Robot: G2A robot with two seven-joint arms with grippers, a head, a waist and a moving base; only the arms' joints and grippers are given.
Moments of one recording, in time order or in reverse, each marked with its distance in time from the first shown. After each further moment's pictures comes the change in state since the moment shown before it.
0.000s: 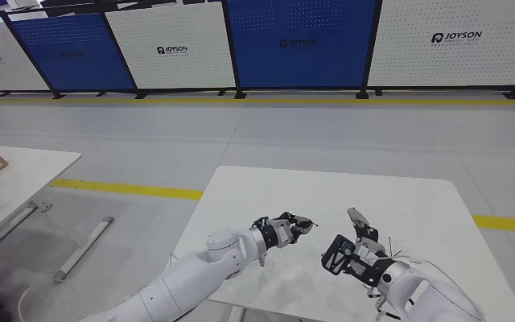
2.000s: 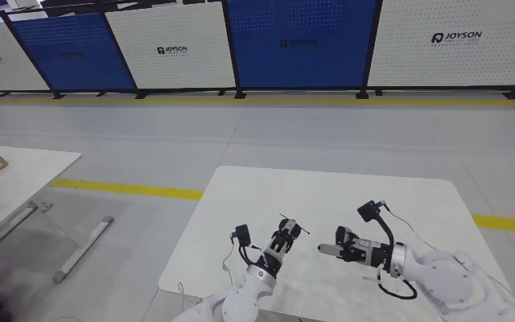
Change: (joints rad) left arm 0.271 -0.075 0.047 -0.207 1.020 -0.271 0.635; right arm 0.218 -0.081 -0.048 0.503 1.469 -0.112 0.248
